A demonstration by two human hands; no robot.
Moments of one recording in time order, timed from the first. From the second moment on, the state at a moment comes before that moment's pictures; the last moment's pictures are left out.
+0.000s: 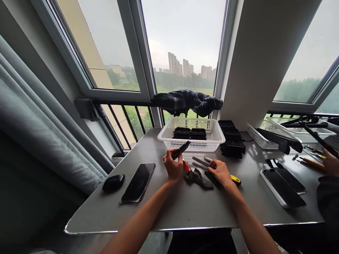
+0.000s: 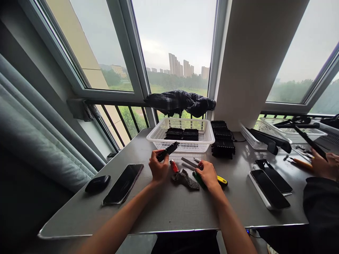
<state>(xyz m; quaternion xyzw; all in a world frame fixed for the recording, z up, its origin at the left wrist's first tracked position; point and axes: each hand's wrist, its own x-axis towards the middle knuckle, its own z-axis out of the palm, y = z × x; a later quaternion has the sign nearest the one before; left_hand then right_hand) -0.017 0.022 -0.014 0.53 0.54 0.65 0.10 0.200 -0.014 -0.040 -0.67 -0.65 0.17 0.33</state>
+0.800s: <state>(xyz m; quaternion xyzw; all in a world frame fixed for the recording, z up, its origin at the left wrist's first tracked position) -0.010 0.020 -0.010 0.58 0.33 0.68 0.30 0.177 -0.014 -0.024 -0.51 -0.57 0.40 0.50</state>
